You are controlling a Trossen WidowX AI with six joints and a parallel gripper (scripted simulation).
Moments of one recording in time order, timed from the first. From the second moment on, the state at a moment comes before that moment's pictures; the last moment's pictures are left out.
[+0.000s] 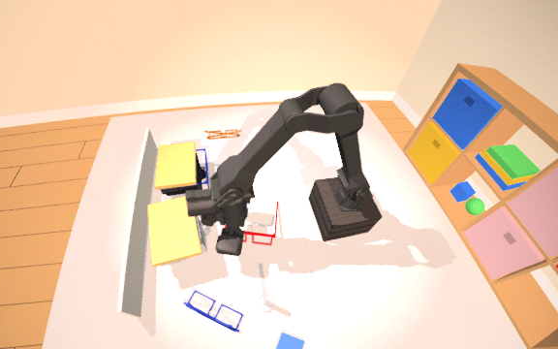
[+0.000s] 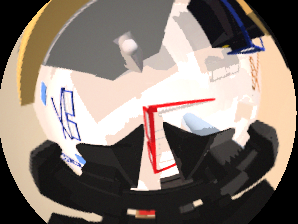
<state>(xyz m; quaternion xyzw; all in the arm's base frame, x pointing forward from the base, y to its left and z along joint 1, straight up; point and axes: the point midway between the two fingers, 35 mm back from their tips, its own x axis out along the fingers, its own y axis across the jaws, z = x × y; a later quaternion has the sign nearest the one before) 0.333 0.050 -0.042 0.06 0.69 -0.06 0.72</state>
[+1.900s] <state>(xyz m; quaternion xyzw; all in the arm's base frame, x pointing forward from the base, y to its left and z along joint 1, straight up) 0.328 0.045 0.052 0.05 0.70 -0.05 0.71</state>
